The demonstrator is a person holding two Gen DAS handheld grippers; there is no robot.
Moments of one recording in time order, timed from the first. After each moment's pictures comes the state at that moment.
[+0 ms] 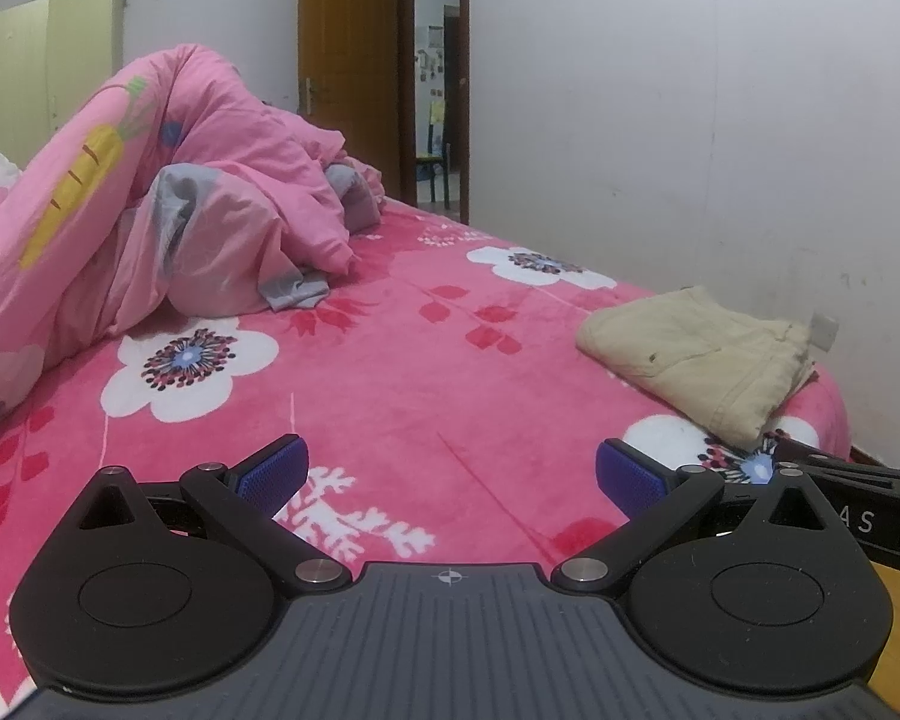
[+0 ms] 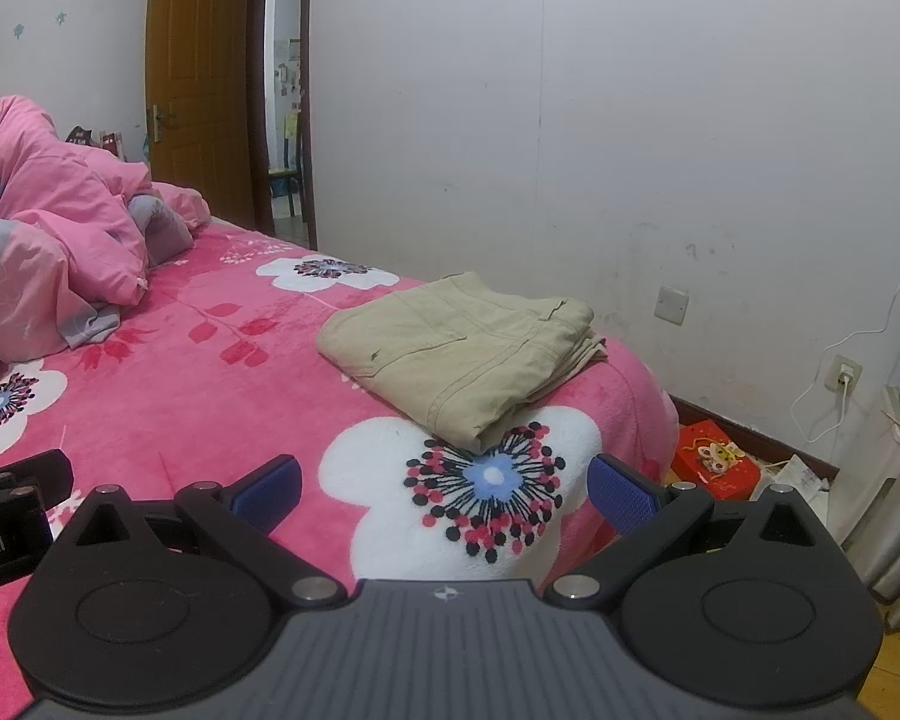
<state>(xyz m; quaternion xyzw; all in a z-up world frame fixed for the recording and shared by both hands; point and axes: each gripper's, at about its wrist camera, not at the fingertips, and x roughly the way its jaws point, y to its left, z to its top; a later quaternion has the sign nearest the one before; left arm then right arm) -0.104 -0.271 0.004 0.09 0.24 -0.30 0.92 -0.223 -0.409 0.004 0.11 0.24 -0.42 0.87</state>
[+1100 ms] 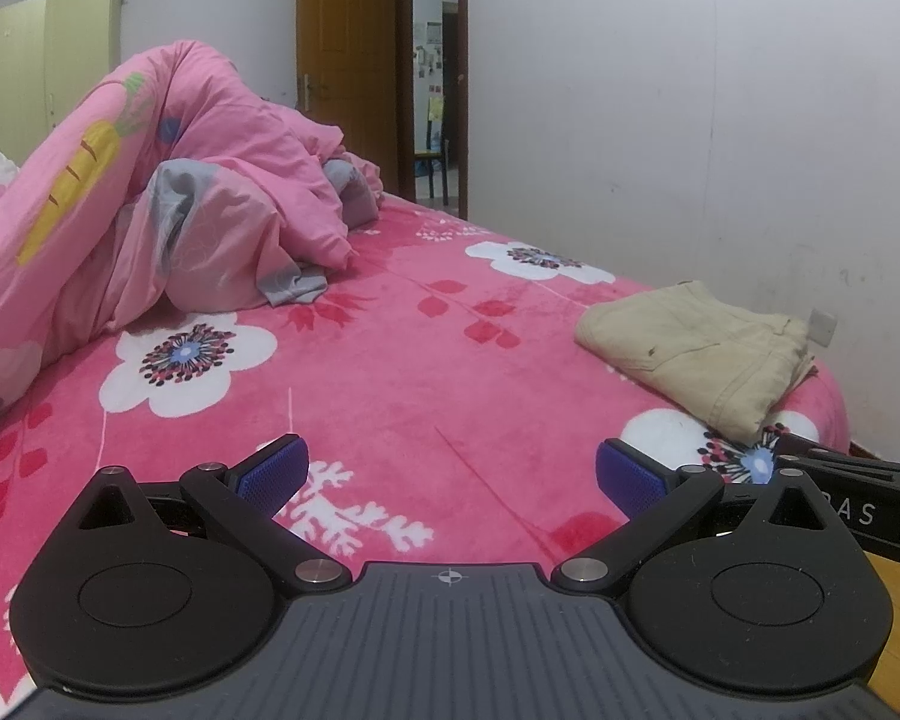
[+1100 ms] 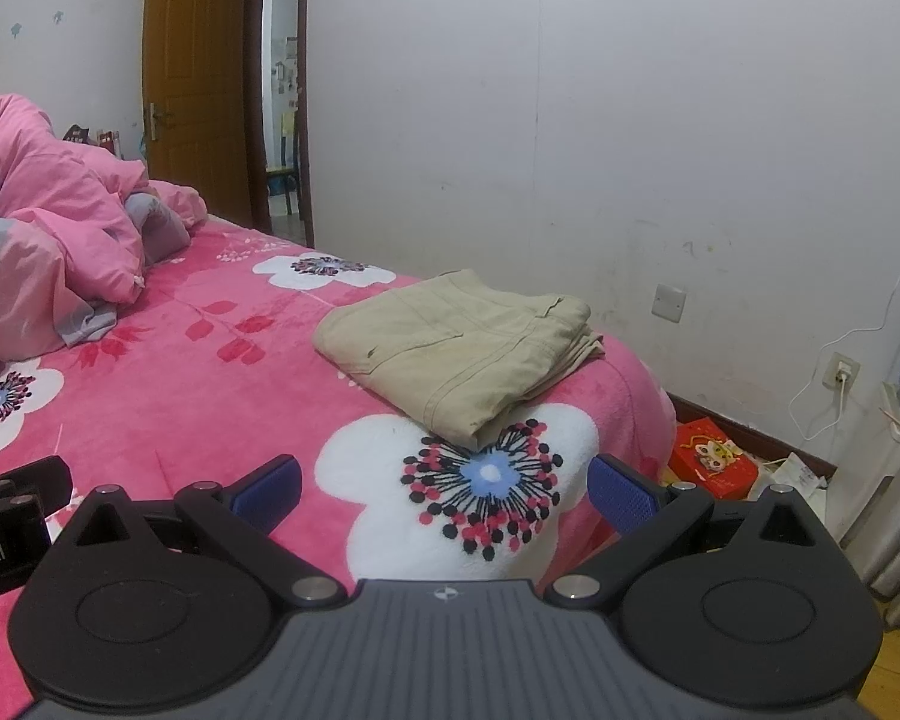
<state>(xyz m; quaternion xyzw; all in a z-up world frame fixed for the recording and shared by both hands) -0.105 -0.272 0.002 0.09 0.24 -0.30 0.92 -0.223 -0.410 0.003 0.11 0.24 -0.42 0.87</state>
